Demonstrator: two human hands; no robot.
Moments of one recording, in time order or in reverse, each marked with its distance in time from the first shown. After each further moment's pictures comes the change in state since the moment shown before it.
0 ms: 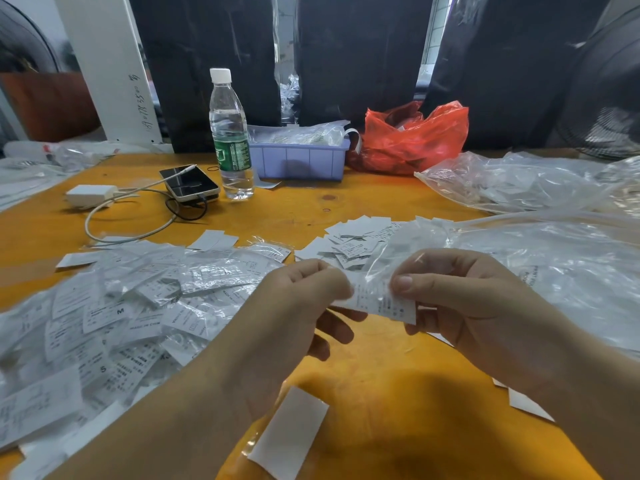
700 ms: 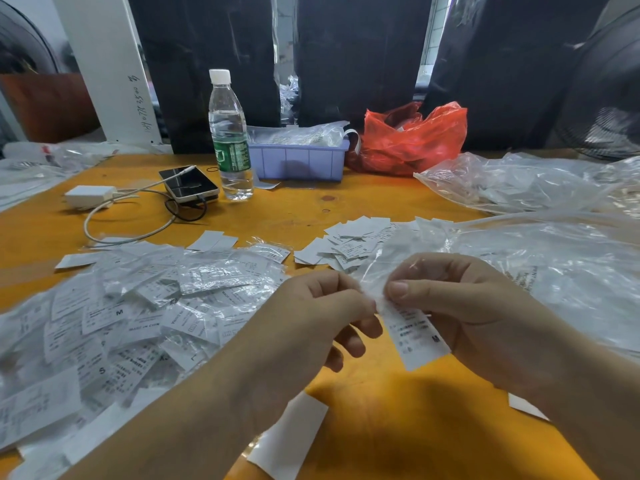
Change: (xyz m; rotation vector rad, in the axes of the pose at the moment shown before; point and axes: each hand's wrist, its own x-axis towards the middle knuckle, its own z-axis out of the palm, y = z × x) left_hand -0.002 -0.001 0.009 -0.001 -0.104 0.003; right_hand -0.002 -0.002 0.003 0.107 -0.117 0.012
